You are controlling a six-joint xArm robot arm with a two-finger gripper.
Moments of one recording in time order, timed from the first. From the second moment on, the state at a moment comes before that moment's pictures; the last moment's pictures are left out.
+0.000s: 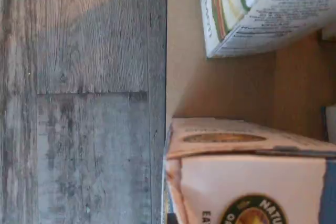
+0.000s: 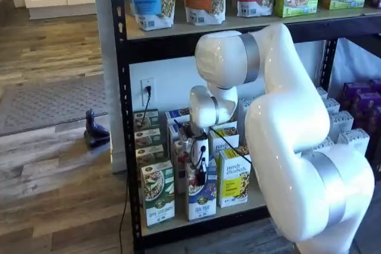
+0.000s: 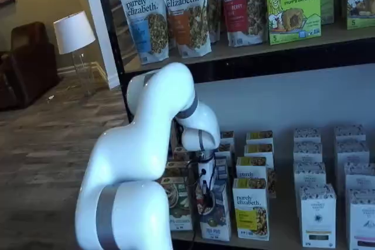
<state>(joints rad) 0.09 1.11 -1.68 0.02 0.62 -1.49</state>
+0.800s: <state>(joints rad) 0.10 1.03 -1.56 0.01 0.59 -1.48</state>
